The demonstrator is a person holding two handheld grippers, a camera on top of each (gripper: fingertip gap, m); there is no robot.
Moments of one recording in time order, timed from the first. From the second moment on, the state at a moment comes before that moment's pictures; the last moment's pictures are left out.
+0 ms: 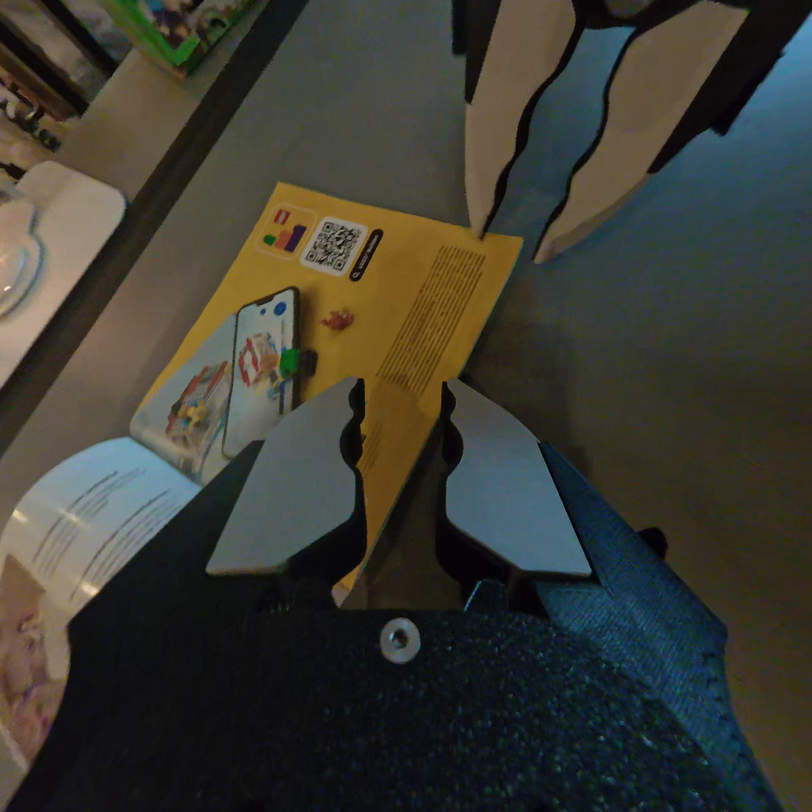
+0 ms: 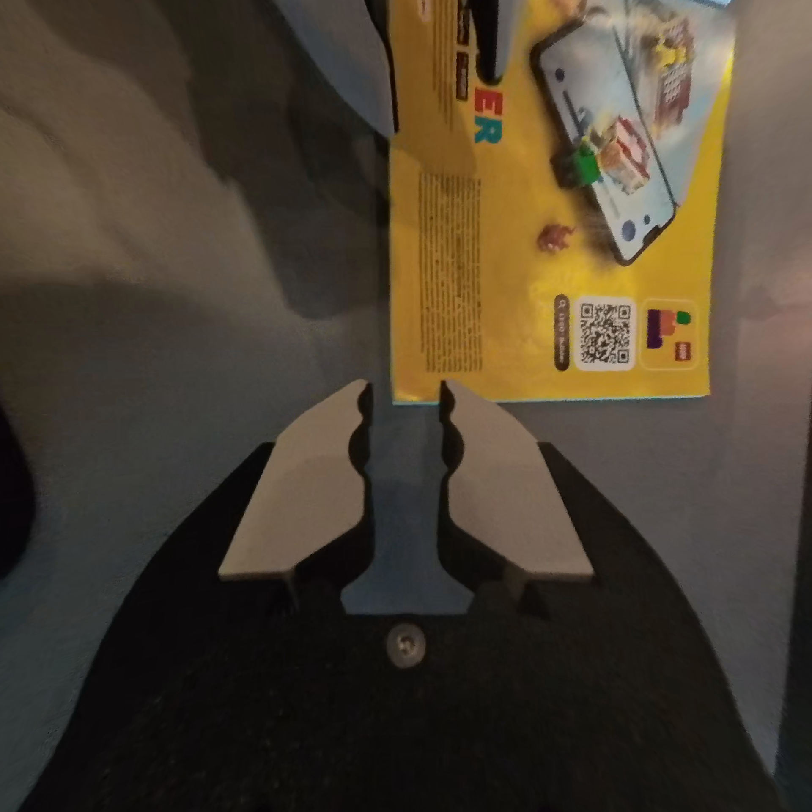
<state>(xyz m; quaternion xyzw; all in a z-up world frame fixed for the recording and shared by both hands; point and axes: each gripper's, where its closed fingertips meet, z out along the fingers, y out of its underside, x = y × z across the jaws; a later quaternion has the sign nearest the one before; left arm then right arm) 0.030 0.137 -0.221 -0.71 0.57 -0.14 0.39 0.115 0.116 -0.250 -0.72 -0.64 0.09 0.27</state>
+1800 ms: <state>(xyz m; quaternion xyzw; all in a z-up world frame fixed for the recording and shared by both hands) 0.034 0.171 -0.161 -0.69 0.50 -0.19 0.50 0.118 0.161 -0.155 -0.74 -0.48 0.18 0.44</state>
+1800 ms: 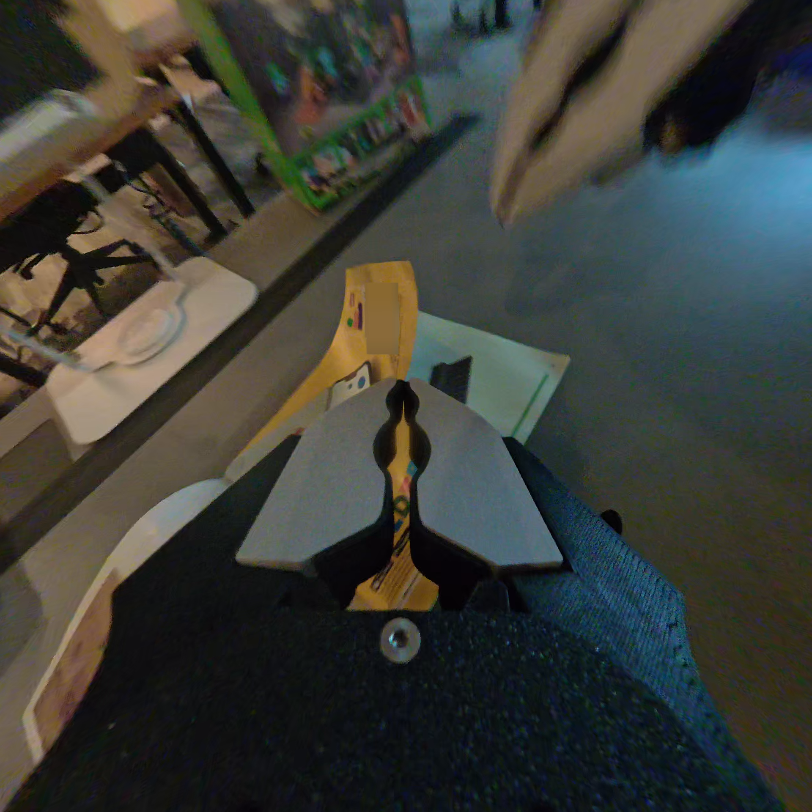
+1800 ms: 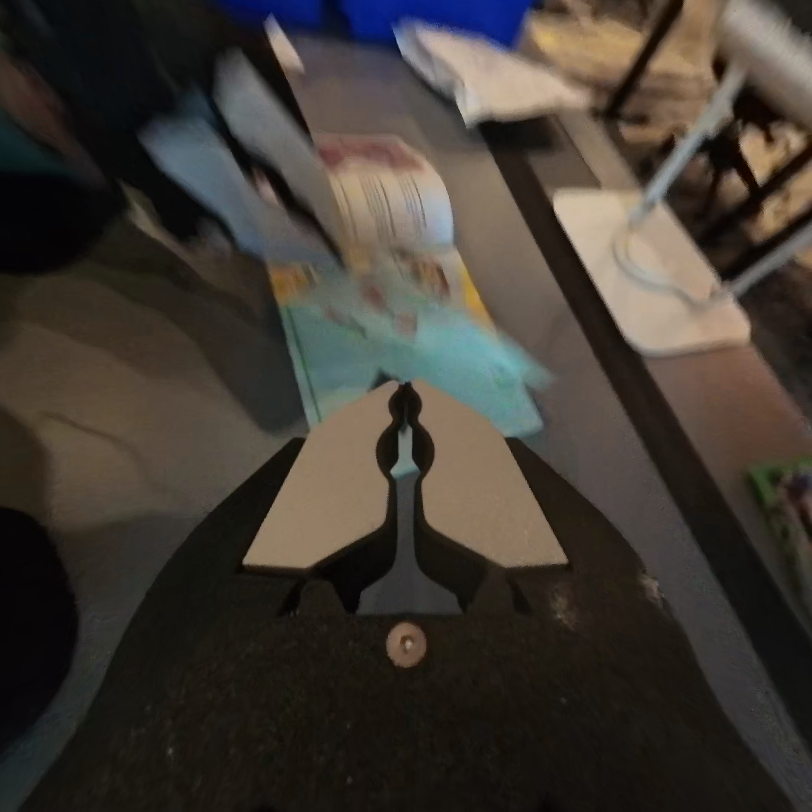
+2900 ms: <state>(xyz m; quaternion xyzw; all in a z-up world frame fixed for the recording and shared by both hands) -0.165 0.173 -0.247 -0.85 0.36 -0.08 0.37 0.123 0.140 -0.250 -0.82 -0.47 -0.07 0.32</state>
